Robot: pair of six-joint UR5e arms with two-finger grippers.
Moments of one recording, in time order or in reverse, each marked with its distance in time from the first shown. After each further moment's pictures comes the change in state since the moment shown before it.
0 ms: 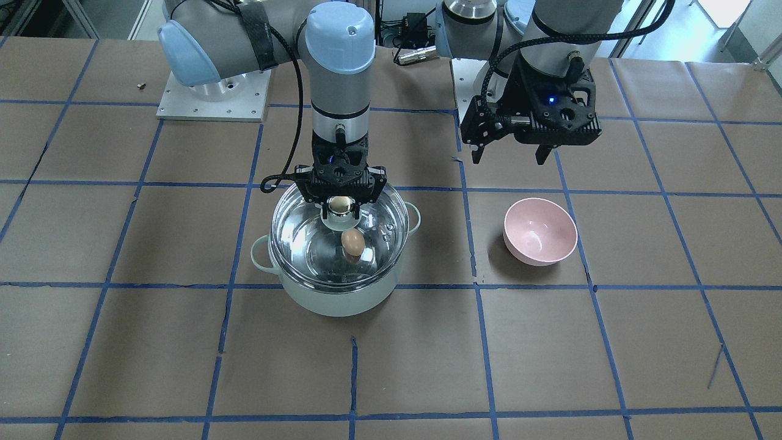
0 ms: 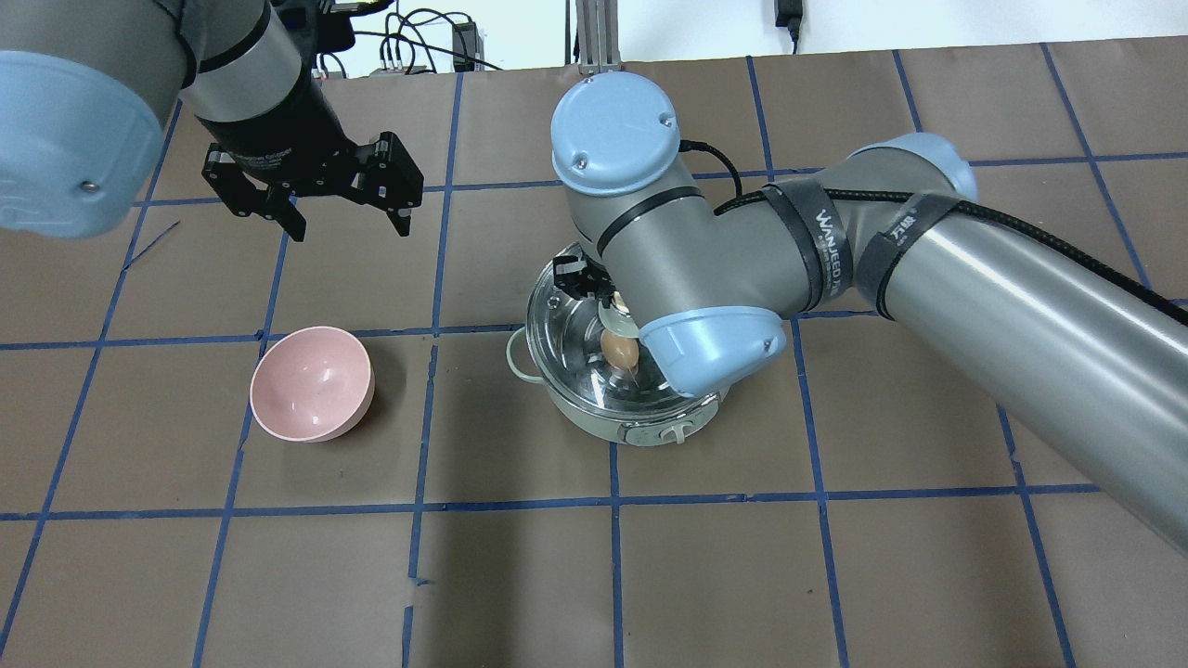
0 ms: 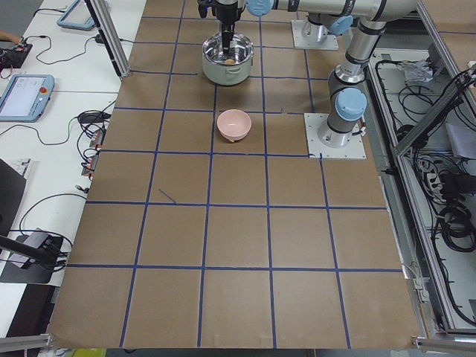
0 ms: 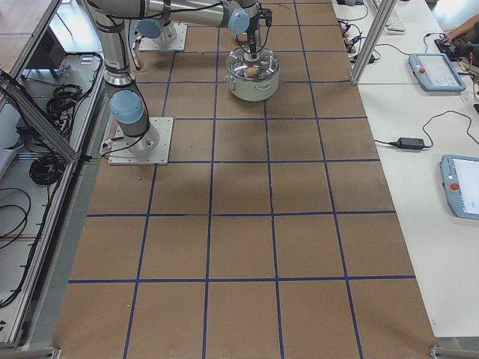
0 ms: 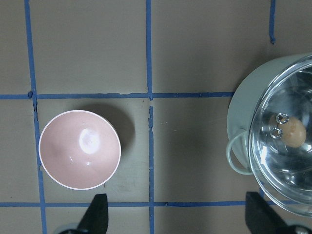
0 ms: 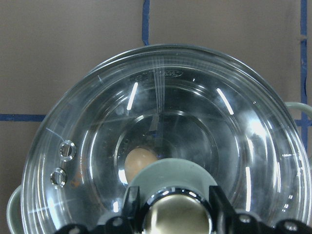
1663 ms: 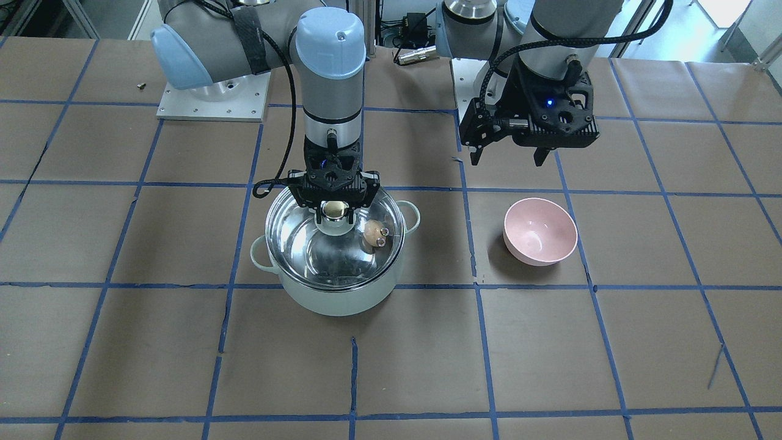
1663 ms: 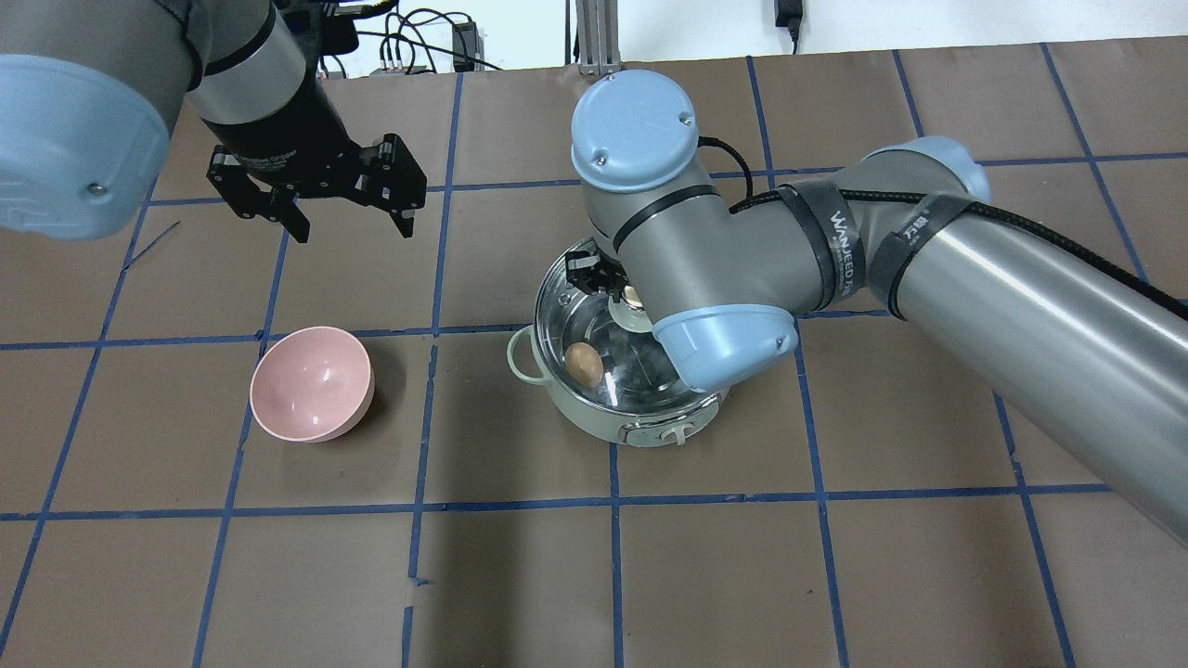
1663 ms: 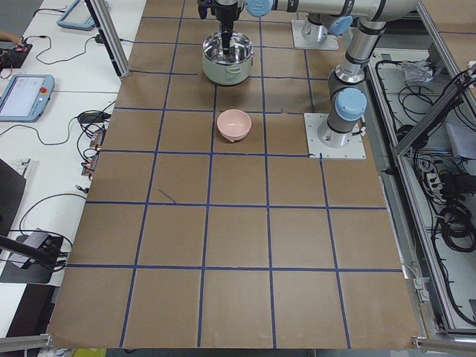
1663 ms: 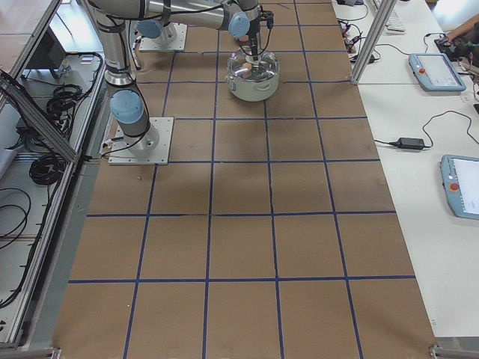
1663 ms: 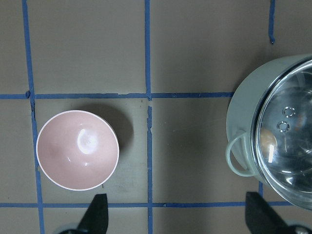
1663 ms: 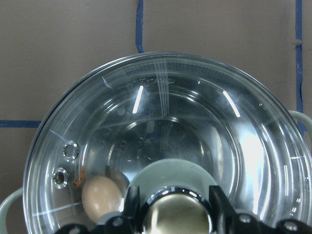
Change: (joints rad) left arm -0.001 -0.003 -0.003 0.002 -0.004 -0.003; right arm -0.018 -0.001 0.016 -0.023 0.002 -0.013
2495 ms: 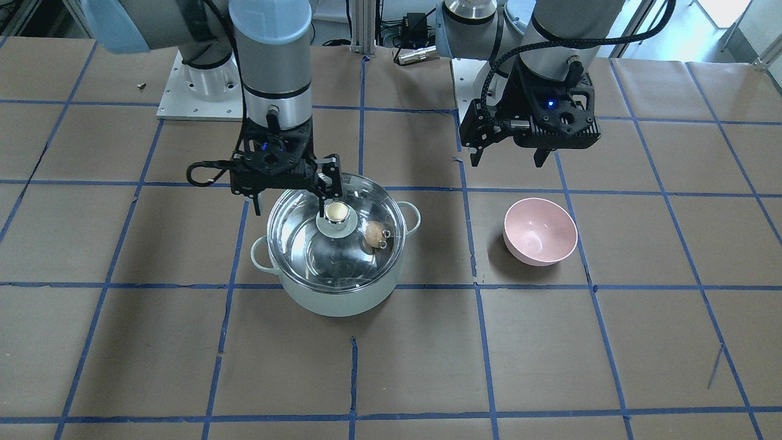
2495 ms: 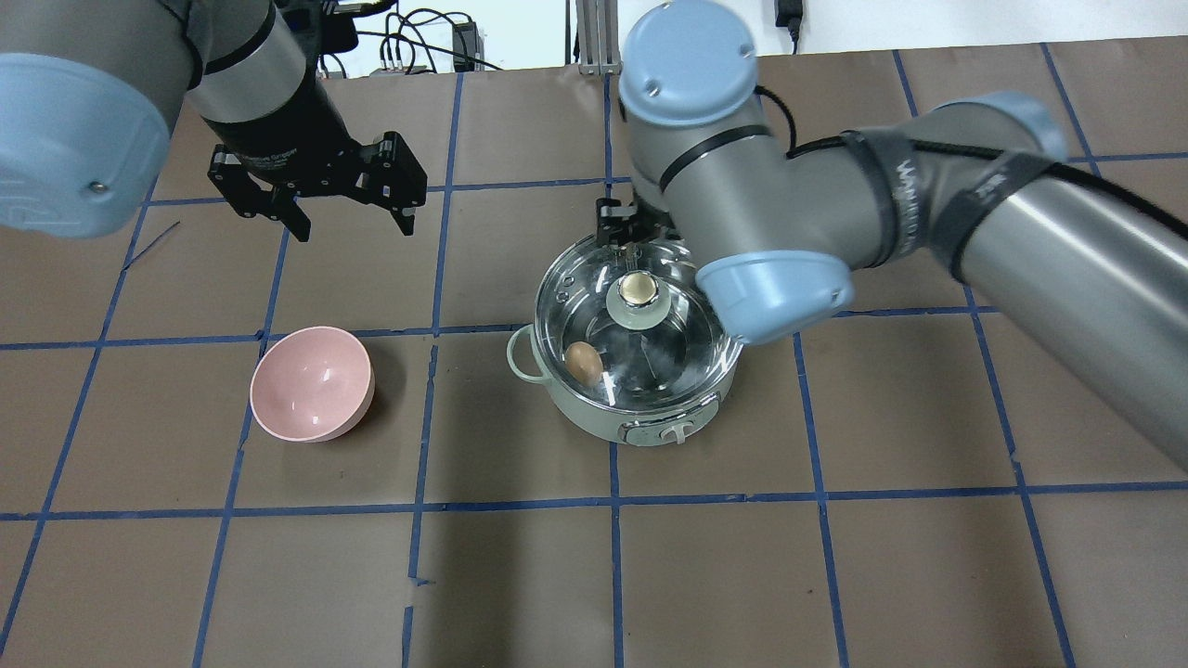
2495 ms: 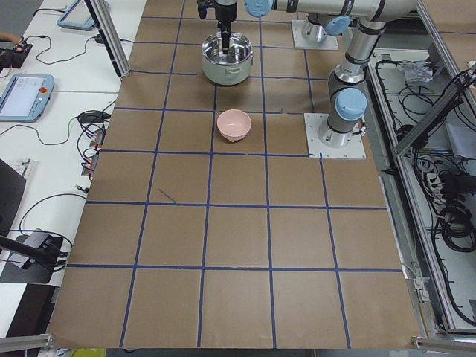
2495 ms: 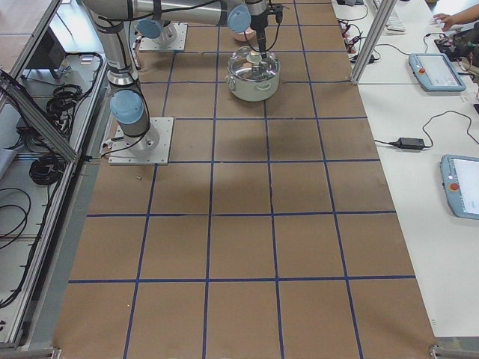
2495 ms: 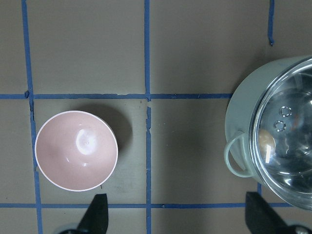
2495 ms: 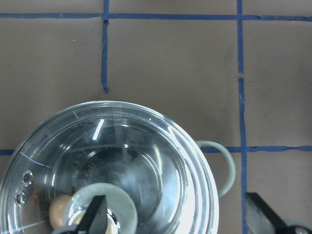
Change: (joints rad) left arm 0.001 -0.003 0.002 0.003 -0.003 -0.005; right arm -0.155 -0.115 -0.057 0.117 0.004 -0.134
